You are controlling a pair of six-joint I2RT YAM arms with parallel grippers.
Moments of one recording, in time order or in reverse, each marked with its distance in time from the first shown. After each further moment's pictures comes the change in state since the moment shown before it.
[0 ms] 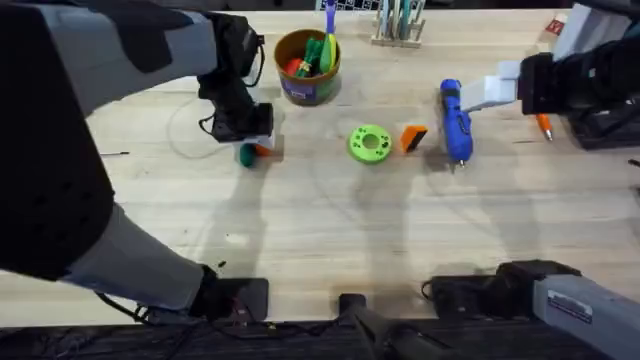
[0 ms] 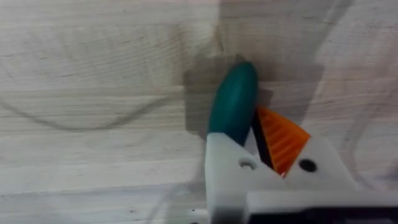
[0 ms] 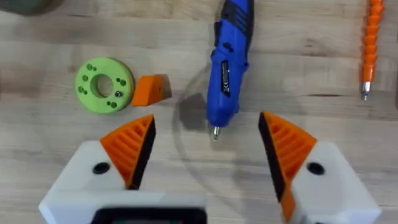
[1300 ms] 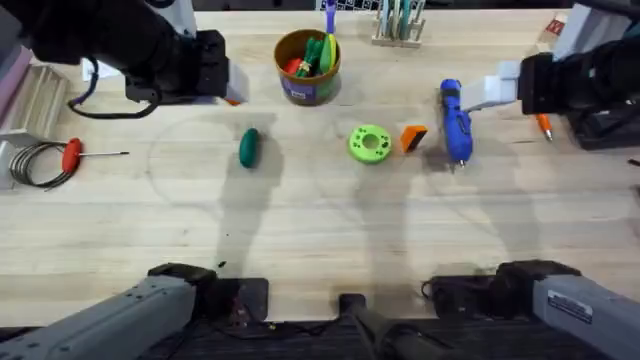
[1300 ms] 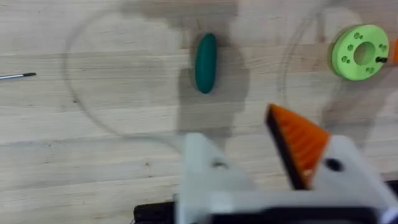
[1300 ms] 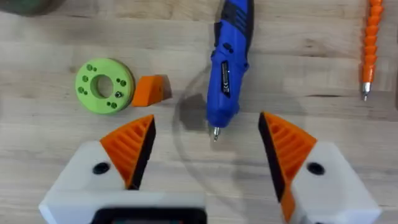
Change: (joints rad) left arm 0.003 -0.498 0.224 -0.318 -0.032 0.004; right arm 0.000 0.000 0.000 0.000 0.000 0.000
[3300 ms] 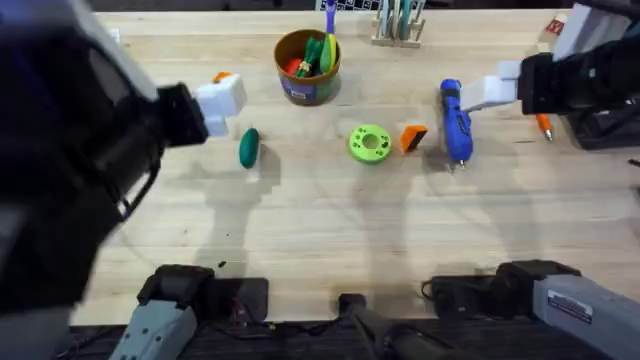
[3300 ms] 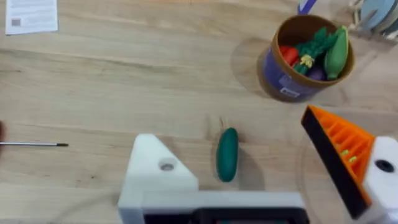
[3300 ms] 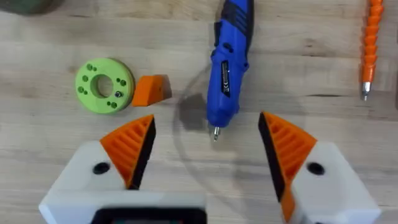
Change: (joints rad) left arm 0.092 -0.603 -0.646 0.708 -0.100 0.001; right arm 0.000 0.000 0.000 0.000 0.000 0.000
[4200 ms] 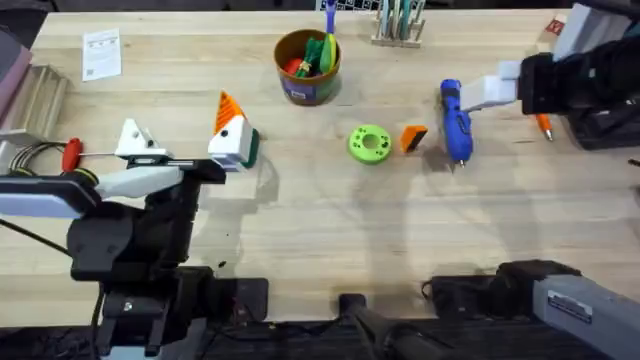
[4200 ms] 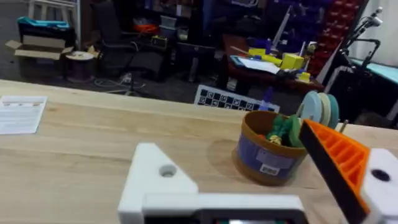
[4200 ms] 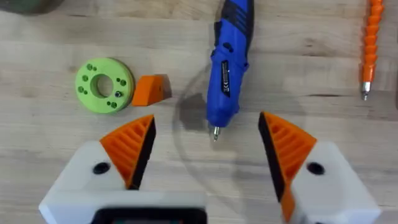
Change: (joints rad) left arm 0.071 -0.604 -0.704 0.711 0.121 0.000; right arm 0.000 0.000 0.000 0.000 0.000 0.000
